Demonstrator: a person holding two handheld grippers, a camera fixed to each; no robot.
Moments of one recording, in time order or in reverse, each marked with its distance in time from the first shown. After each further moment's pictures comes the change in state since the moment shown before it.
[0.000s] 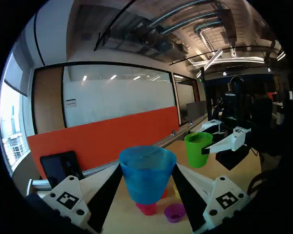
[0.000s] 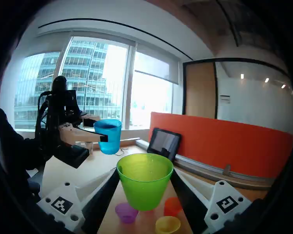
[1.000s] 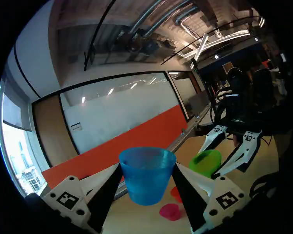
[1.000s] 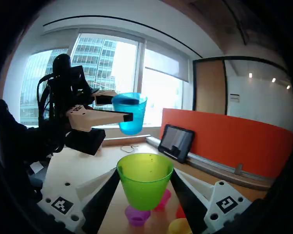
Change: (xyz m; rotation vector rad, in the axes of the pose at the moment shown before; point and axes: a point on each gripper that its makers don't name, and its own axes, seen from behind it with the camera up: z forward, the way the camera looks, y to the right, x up) left arm 0.041 -0.004 0.017 0.058 0.038 0.269; right arm -0.020 -0.033 0.029 0.085 -0.016 -0.015
